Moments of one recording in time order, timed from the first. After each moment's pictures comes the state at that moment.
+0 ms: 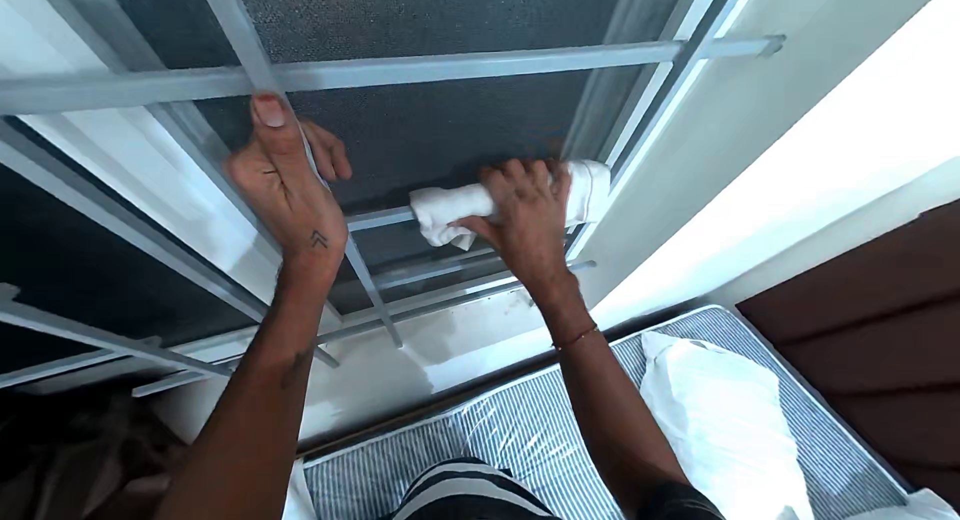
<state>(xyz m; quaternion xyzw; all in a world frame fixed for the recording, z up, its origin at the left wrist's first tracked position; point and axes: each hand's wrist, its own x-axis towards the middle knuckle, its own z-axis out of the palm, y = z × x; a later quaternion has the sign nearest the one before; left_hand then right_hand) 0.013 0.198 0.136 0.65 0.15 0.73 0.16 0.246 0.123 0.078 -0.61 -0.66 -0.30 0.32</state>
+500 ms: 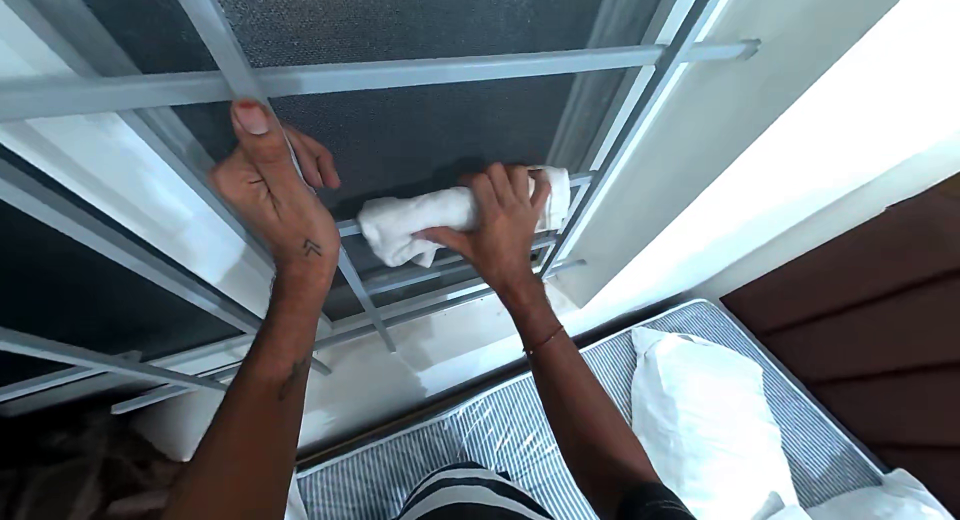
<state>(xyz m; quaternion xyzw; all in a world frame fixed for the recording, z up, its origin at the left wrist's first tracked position) 0.017 0.201 0.132 0.64 0.15 0.74 0.15 0.223 0.134 0.068 -0.59 -0.61 -0.31 0.42</state>
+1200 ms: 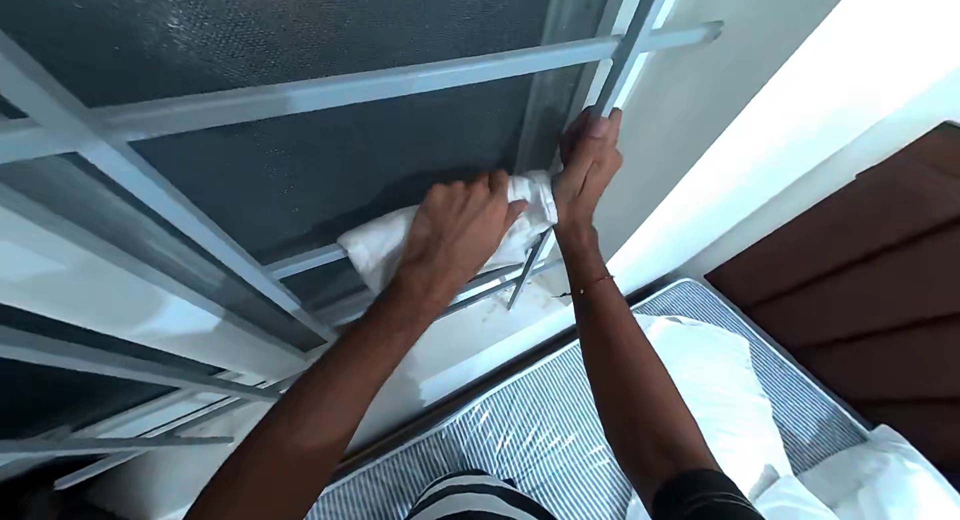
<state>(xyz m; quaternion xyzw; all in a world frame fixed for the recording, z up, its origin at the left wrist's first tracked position) 0.177 0.156 0.124 0.92 0.31 0.21 -0.12 0.378 0.162 0.085 -0.49 -0.51 -0.25 0.66</state>
